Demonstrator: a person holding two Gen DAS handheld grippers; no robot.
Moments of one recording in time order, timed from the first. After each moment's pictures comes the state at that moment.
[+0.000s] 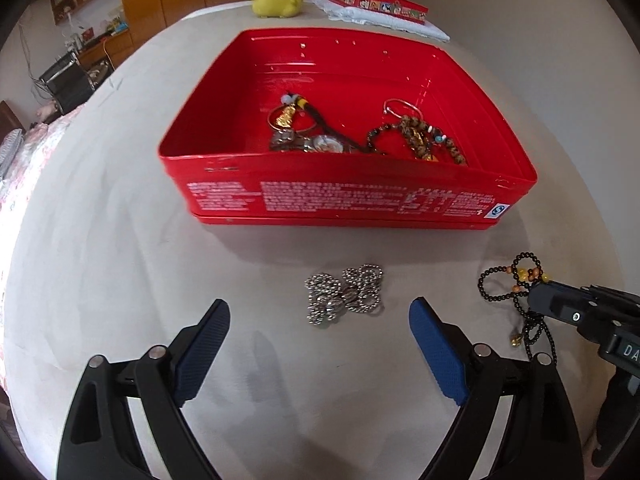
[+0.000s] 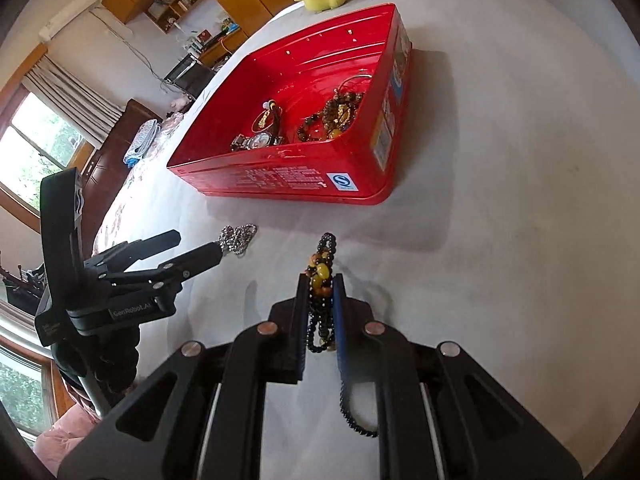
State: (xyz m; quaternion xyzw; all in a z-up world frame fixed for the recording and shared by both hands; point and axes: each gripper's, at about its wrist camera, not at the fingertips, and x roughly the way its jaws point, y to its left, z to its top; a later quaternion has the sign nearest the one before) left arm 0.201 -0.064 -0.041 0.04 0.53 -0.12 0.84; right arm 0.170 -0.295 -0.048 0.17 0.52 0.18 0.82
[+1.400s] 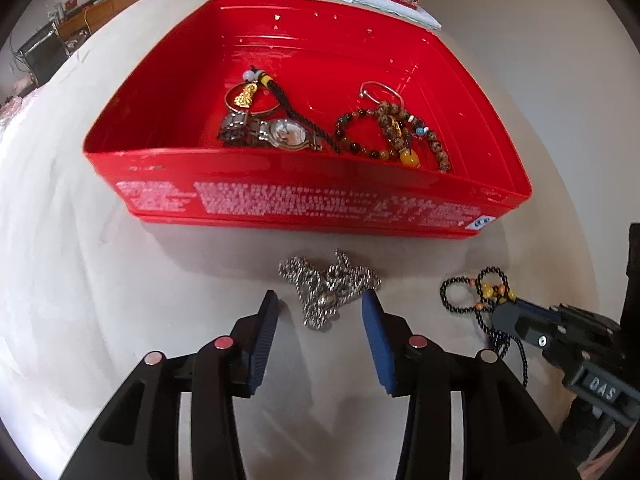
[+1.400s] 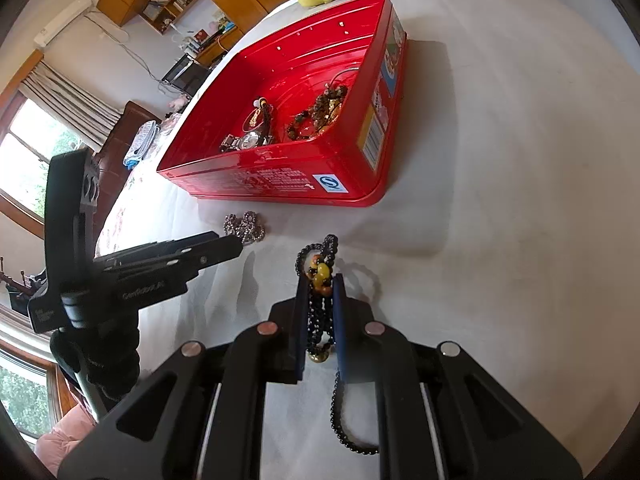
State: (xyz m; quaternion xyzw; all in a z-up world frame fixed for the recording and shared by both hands) left arm 0.226 -0.078 -0.056 0.00 0.57 -0.15 0.81; right arm 0.178 -0.298 -0.060 0.18 0.52 0.18 0.81
